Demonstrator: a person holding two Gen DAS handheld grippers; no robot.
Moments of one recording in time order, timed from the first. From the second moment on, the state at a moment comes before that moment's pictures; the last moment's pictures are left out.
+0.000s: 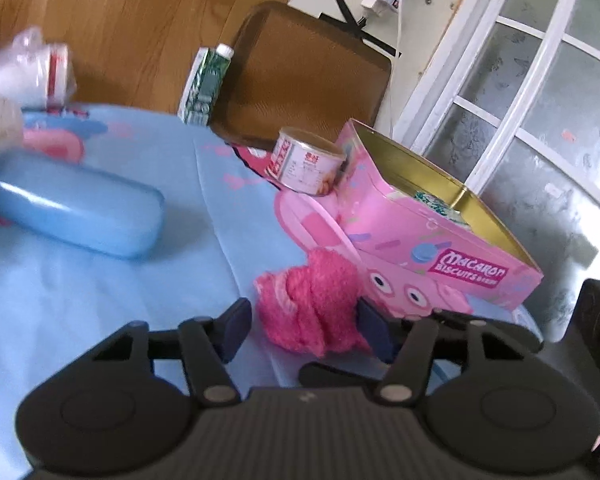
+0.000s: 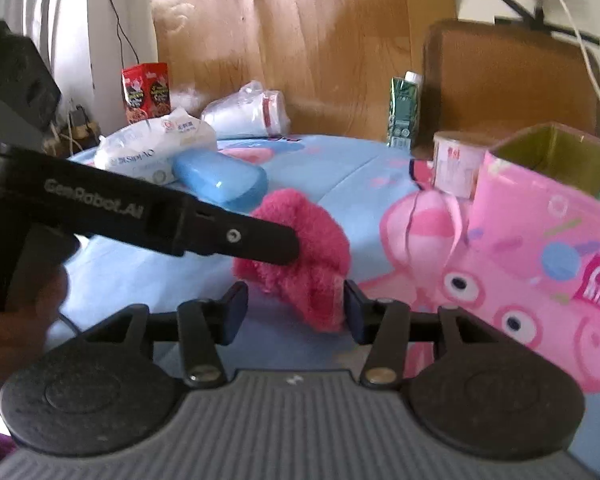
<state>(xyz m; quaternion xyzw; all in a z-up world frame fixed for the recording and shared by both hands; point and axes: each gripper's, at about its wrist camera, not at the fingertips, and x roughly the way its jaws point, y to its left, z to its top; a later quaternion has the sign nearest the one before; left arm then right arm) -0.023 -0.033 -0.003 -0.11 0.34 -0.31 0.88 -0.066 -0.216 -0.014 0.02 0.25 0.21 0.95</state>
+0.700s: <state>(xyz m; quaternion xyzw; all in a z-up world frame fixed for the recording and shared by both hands) -0.026 -0.115 0.040 -0.03 0.30 -0.37 0.88 -0.098 -0.253 -0.006 0.03 0.18 0.13 0.97</state>
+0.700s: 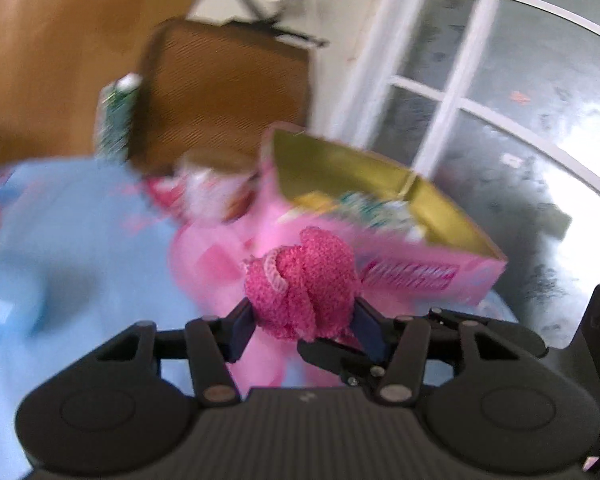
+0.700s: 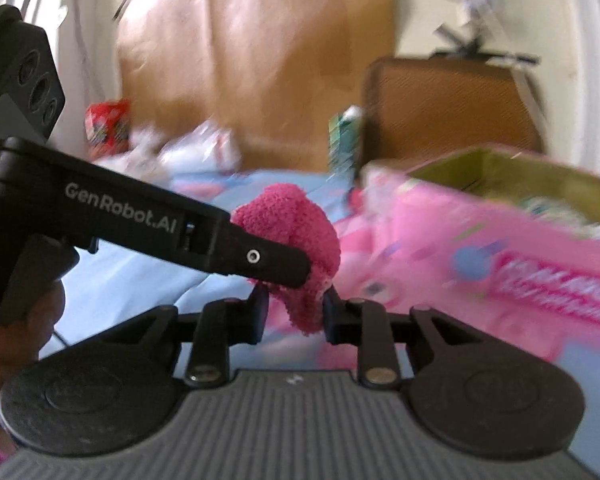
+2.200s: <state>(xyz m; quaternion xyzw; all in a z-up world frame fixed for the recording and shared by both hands) -0.022 0.068 0.005 -0.14 0.32 -0.11 0.93 -0.050 -0.258 0.011 0.02 0.15 0.08 0.98</state>
